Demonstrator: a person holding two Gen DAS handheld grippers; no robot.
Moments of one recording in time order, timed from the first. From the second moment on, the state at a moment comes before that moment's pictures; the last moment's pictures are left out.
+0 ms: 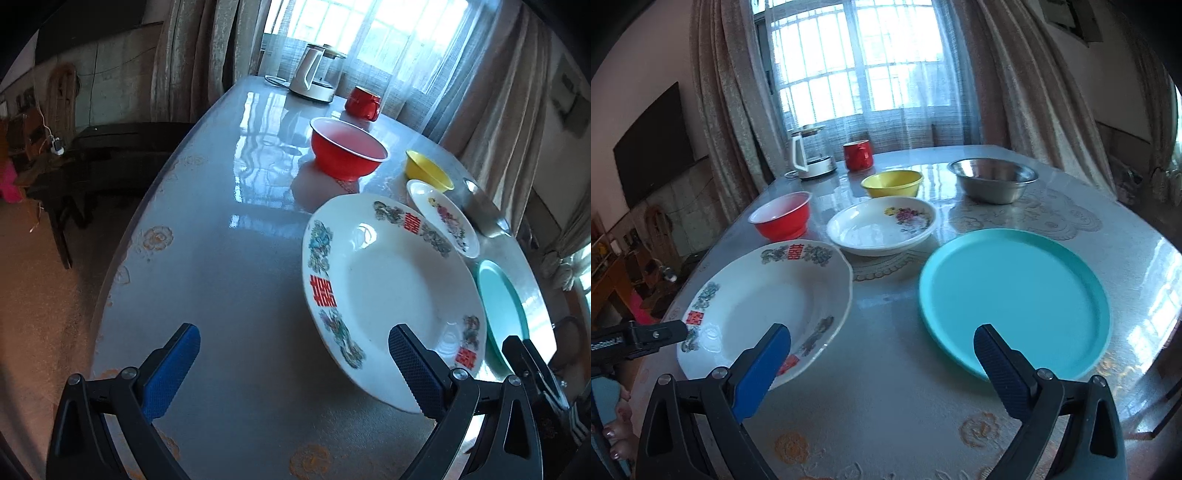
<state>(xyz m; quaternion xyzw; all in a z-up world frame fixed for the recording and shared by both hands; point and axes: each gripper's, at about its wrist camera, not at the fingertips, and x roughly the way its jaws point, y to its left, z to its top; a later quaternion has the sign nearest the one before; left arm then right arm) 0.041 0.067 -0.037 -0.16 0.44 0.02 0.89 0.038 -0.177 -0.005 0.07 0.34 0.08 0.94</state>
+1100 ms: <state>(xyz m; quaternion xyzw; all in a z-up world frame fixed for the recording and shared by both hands) 0.085 0.037 -0.057 -0.11 0.41 -0.02 0.91 0.114 -0.137 -0.045 0.09 0.40 0.22 0.88</state>
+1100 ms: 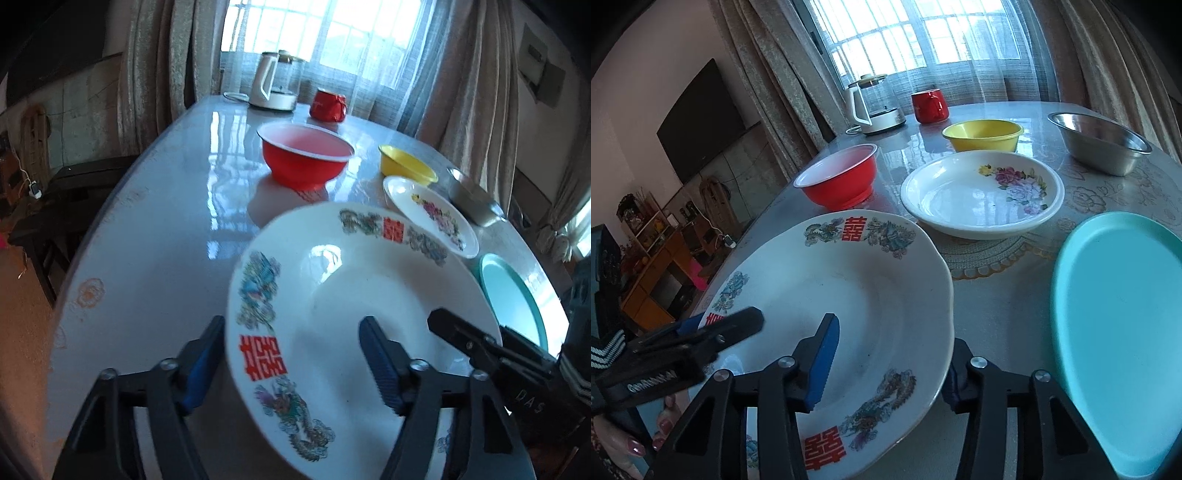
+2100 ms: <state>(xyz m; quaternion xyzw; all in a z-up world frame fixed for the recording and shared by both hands) 0.061 0.031 -0.051 -0.10 0.34 -0.08 0.93 0.113 -0.144 -0.048 0.12 0.40 0.24 0.88</state>
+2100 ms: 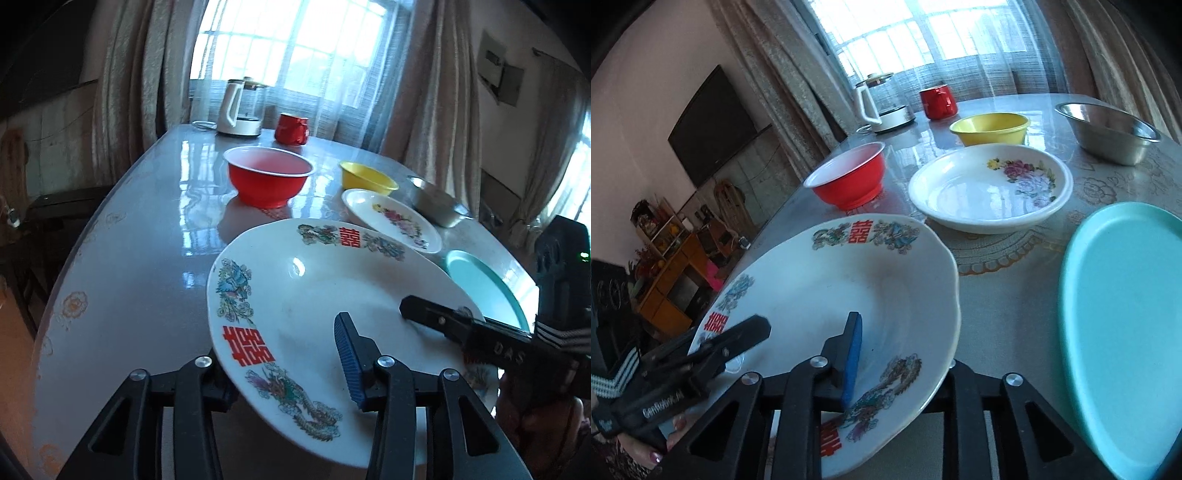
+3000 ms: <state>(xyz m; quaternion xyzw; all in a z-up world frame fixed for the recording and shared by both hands) 0.049 0.006 -0.031 -0.06 0.33 -0.09 0.94 0.079 -0.173 -0.023 0.14 0.37 0.21 0.89</state>
